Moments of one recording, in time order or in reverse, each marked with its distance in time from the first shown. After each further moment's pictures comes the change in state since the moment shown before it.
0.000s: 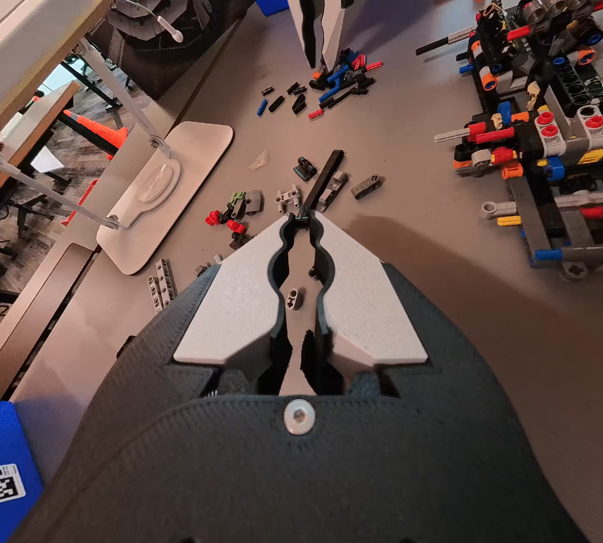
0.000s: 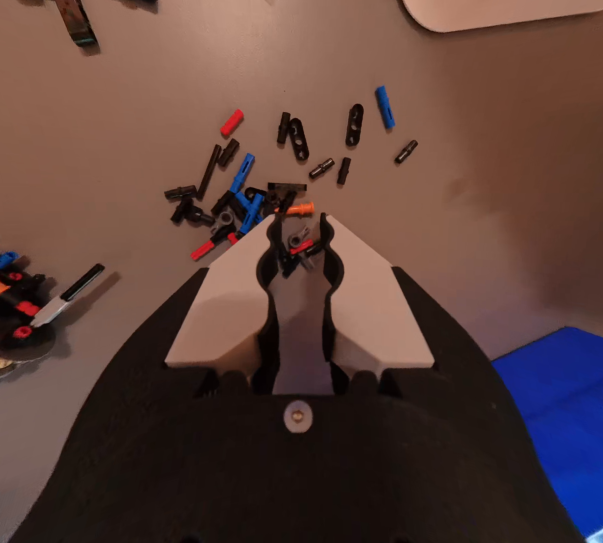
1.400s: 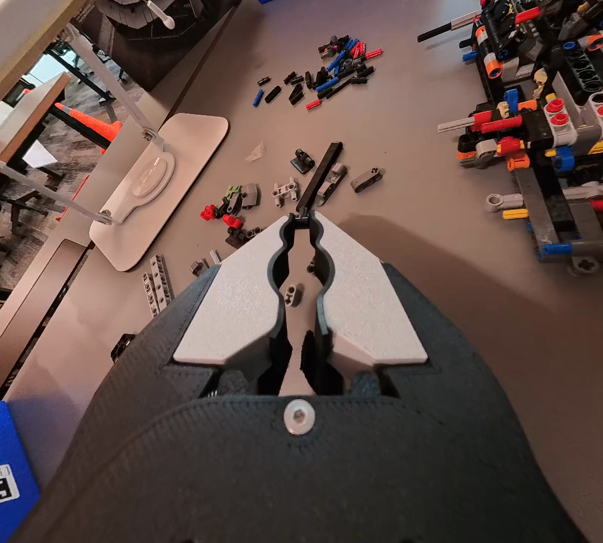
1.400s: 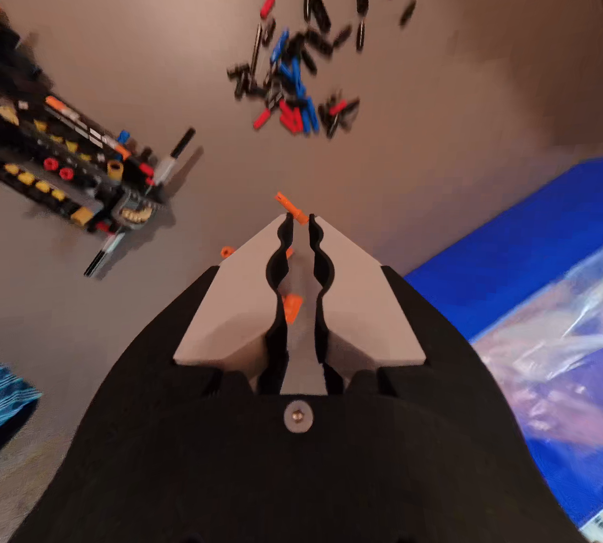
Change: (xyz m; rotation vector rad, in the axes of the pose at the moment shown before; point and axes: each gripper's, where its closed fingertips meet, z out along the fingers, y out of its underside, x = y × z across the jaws) left arm 0.001 0.006 0.003 -0.020 0.010 -0.001; right arm -0.043 0.064 -0.083 0.002 0.088 0.182
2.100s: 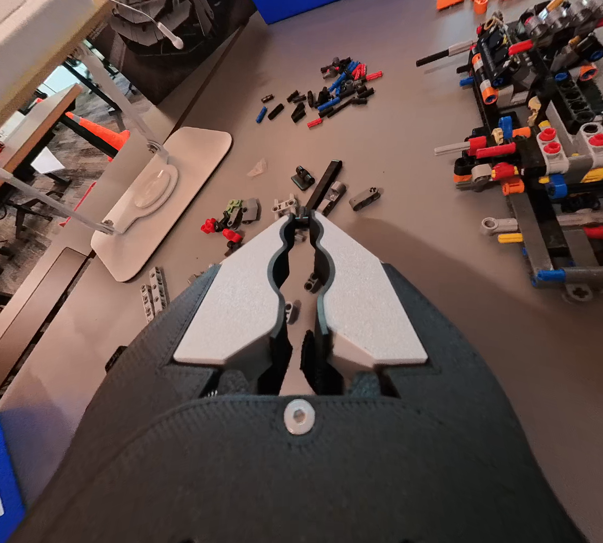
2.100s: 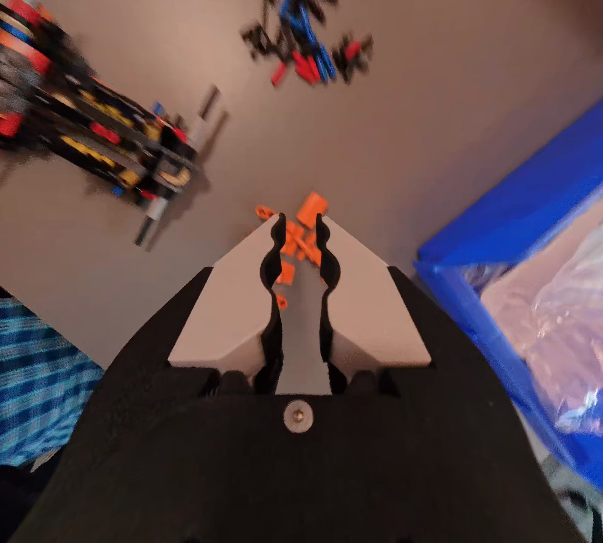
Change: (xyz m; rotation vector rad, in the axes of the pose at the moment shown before) left arm 0.001 -0.011 0.004 0.041 -0.016 -0.016; right arm -0.024 0.037 -0.018 0.082 -0.029 0.188
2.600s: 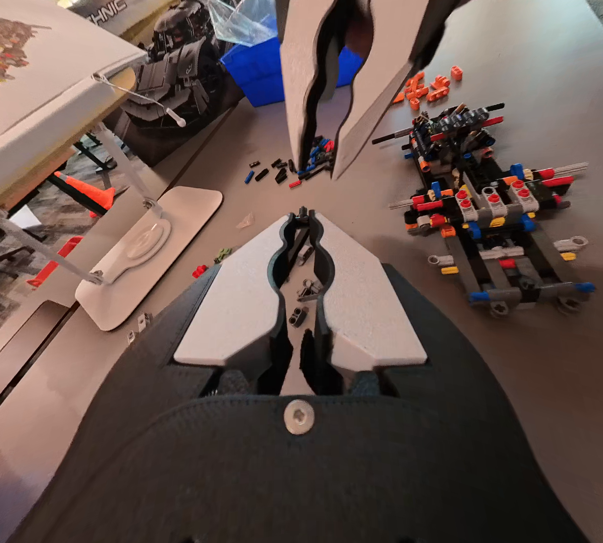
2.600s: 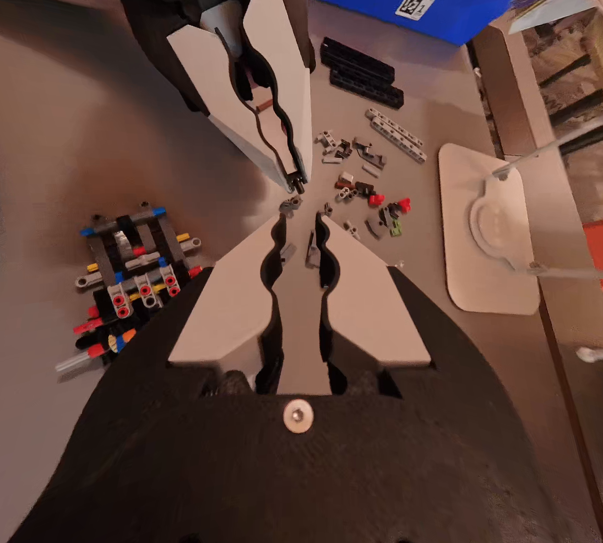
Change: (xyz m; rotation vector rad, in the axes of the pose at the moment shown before) left arm 0.010 -0.038 -0.020 0.206 0.069 -0.020; right arm -0.153 -0.194 0.035 0.416 -0.181 -0.631
